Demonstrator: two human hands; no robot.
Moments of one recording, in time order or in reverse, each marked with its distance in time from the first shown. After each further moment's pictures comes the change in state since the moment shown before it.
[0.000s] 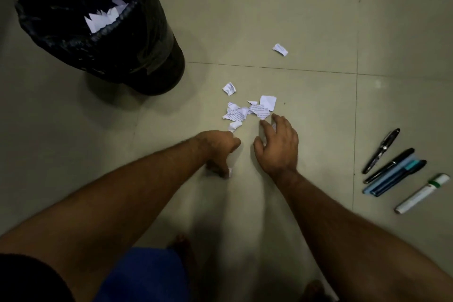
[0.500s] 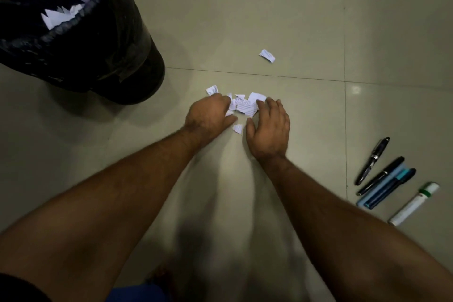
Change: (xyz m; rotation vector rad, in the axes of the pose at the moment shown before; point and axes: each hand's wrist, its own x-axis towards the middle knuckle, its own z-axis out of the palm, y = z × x) left_hand 0.057 -0.024 -0.043 -0.194 0.764 -0.176; right_hand 0.063 0.003 0.017 -0.007 0.157 0.050
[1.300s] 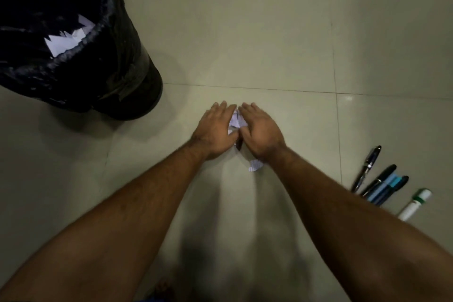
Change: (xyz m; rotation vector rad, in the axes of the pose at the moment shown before) left_hand 0.010 -0.004 0.032 -0.223 -0.092 0.019; right_hand 0.042 -0.004 -0.027 0.177 -0.440 -0.164
